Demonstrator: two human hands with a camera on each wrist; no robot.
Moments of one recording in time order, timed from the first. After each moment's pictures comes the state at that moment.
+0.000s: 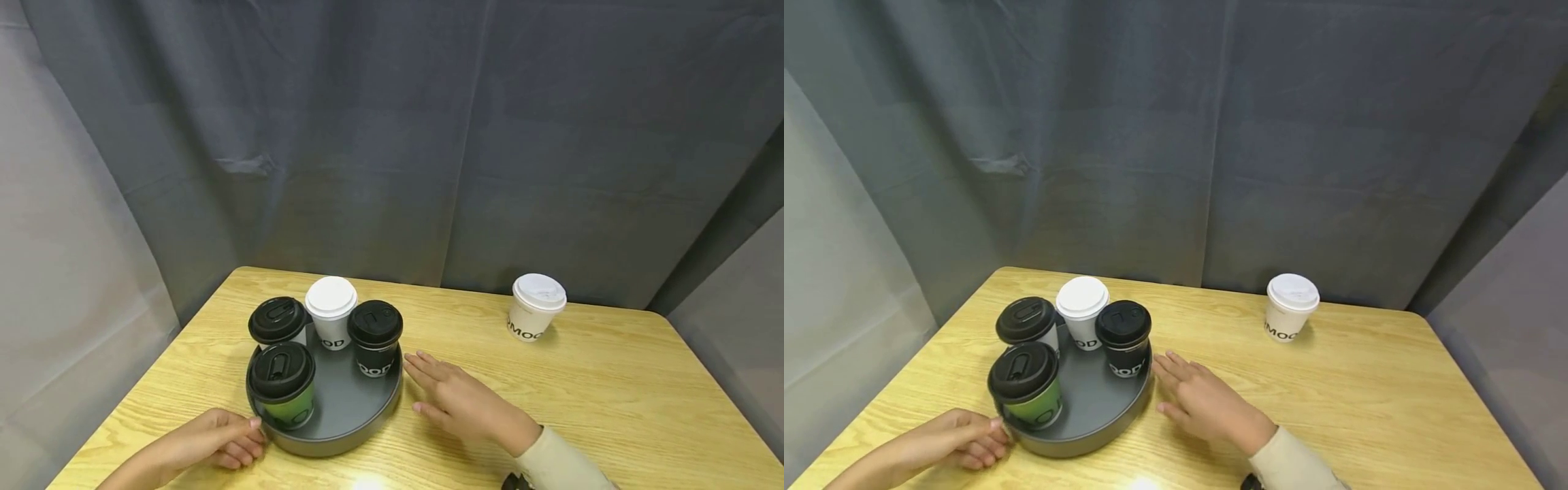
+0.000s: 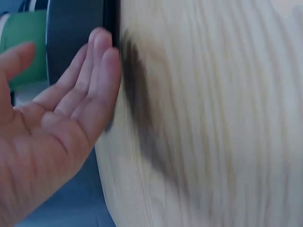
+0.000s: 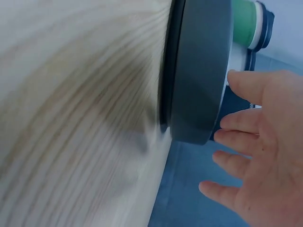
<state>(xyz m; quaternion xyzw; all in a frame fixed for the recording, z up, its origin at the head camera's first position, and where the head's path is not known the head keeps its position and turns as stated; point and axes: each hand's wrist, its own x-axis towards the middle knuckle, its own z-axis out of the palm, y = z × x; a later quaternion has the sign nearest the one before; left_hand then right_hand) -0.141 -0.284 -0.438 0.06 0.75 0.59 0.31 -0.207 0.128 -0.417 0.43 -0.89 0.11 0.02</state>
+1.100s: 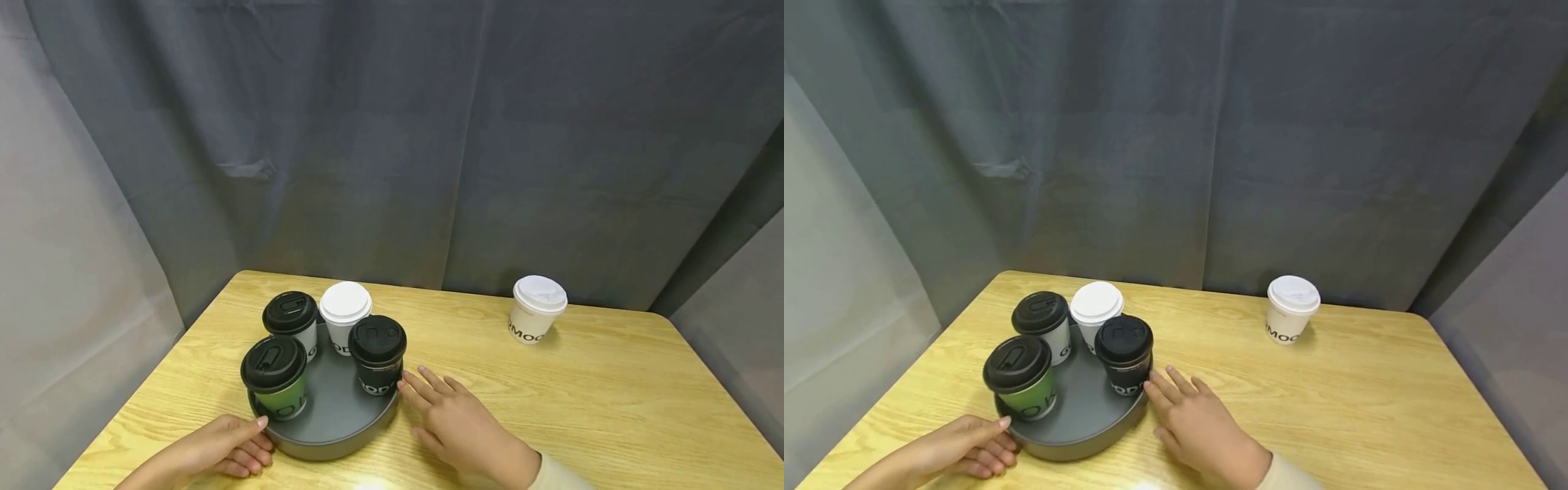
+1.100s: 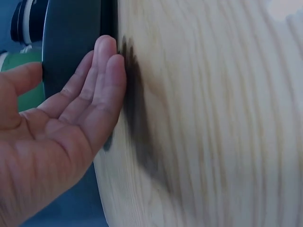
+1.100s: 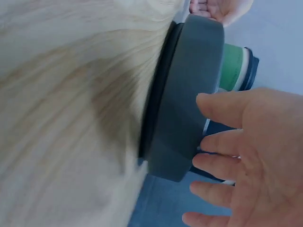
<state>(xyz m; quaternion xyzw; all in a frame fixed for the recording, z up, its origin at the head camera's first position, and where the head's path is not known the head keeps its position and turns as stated) -0.139 -0.272 -0.442 0.04 0.74 0.60 0.31 -0.174 0.116 -0.418 0.41 -0.91 0.00 0.08</state>
